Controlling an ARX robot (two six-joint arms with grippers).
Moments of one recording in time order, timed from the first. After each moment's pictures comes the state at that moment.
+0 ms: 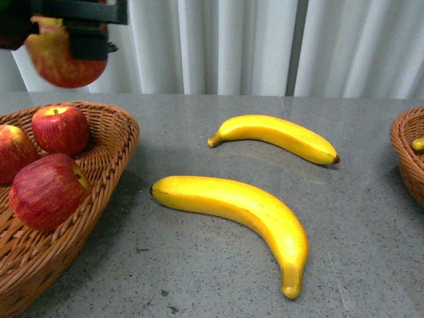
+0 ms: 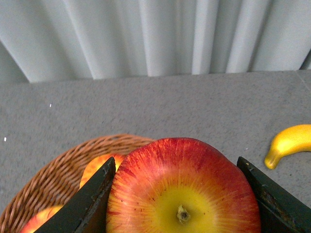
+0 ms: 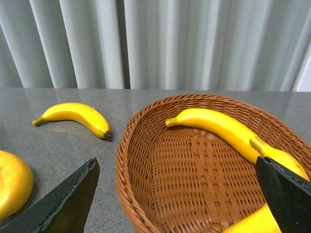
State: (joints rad) left arm -0.29 1.44 0.87 0.27 -0.27 0.01; right arm 0.00 0.00 0.01 0.00 0.00 0.00
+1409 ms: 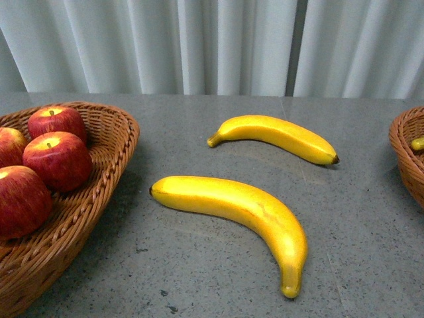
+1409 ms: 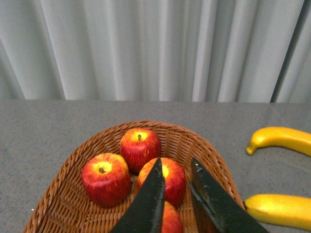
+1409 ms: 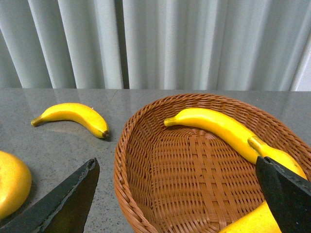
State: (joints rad) left arm -0.26 0.70 0.28 0.41 -0.27 0.01; right arm 0.00 0.00 0.01 0.00 0.00 0.00
